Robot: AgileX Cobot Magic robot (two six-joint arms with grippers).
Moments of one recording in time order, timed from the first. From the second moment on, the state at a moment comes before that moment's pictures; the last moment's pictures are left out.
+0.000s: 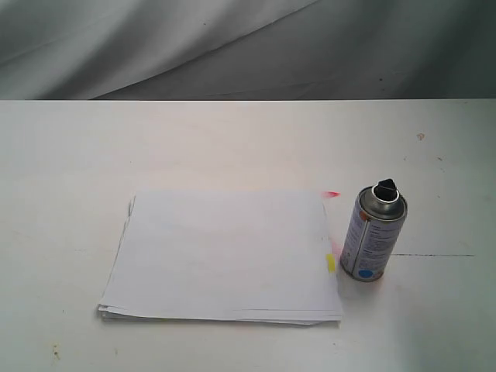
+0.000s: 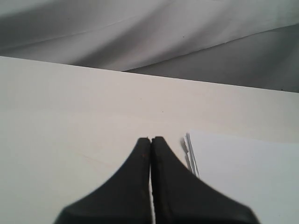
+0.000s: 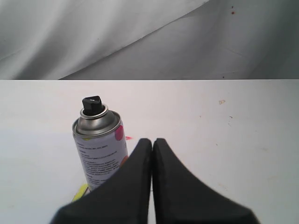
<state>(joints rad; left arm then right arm) 0.02 0.00 0.00 0.14 0.29 -0.30 -0.11 0.09 0.00 0.05 0.16 0.03</state>
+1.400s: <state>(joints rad) 0.02 0.00 0.00 0.14 0.29 -0.30 0.11 0.80 -0.73 0.15 0.34 0.02</state>
